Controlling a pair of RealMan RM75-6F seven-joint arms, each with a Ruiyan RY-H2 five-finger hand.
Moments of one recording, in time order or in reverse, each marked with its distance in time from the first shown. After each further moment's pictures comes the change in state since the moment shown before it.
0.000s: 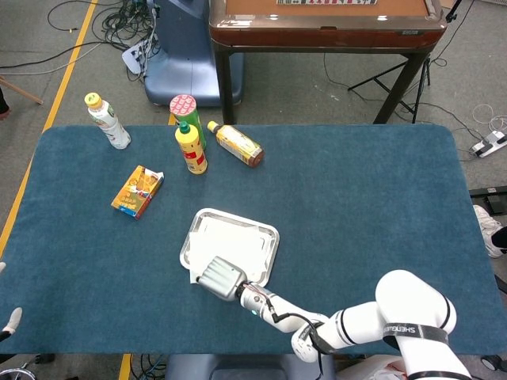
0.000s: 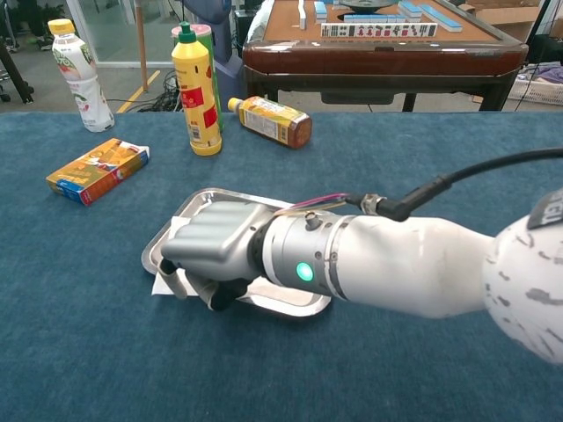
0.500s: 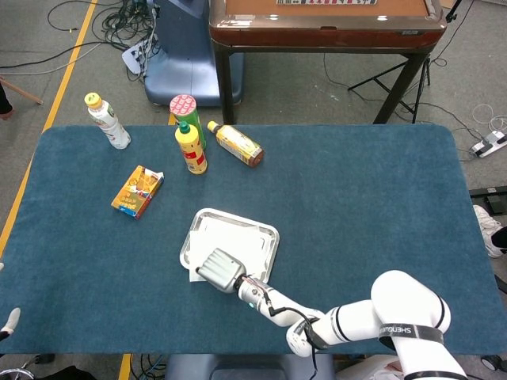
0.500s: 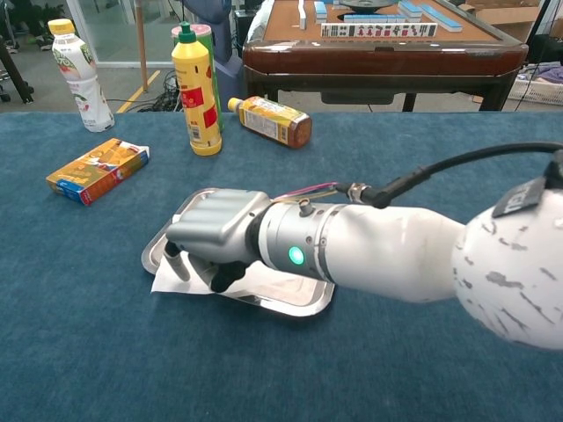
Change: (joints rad) left arm 0.000 -0.004 -0.001 0.015 -0.007 -0.007 -0.013; right arm 0.017 -0.020 0.015 0.061 0.039 0.005 0.009
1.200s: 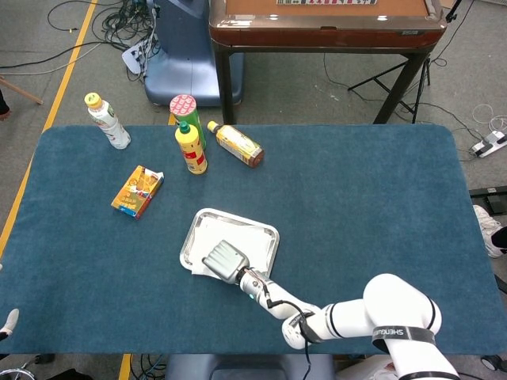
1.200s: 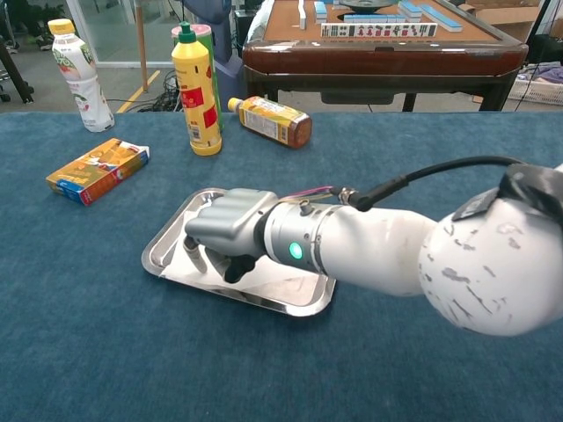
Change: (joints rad) left arm 0.005 -0.002 -0.001 0.012 -0.006 -0.001 -0.008; right arm 0.008 -0.049 0.002 0.120 0.054 -0.017 0.005
